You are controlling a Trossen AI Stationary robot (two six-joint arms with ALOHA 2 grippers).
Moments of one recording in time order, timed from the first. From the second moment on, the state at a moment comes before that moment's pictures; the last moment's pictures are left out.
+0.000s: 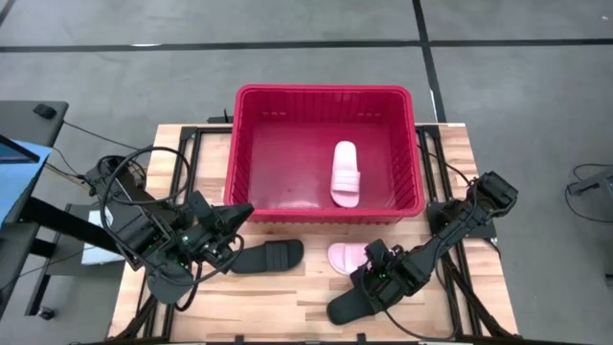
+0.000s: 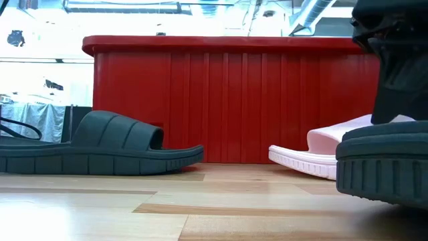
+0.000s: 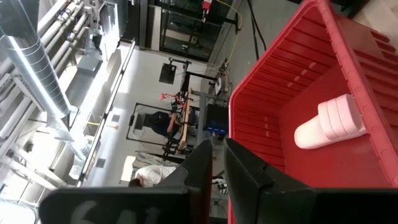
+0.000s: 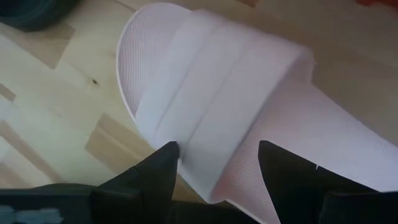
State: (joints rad) left arm -0.80 1.43 1.64 -0.79 -1.42 0.67; right arm 0.73 1.72 1.04 -0.75 0.44 1.72
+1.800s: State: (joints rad) left arm -0.80 1.43 1.64 -0.79 -1.42 0.57; right arm 0.90 1.67 1.72 -1.57 0.75 1.42
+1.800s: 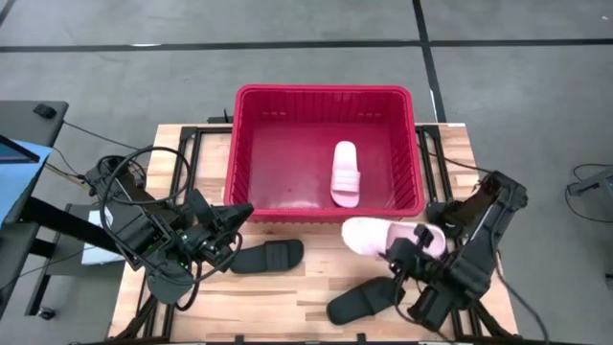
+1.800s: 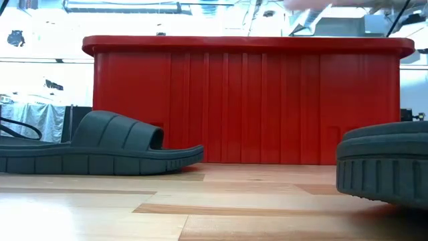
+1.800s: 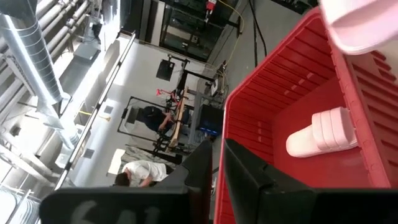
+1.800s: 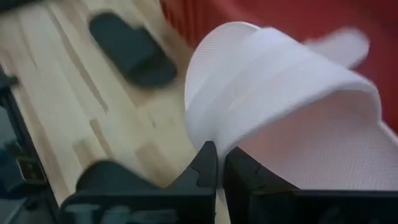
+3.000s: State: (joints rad) left arm -0.79 1.43 1.64 -0.55 -1.43 0.35; right arm -0.03 1.14 1.73 -1.25 -0.29 -0.53
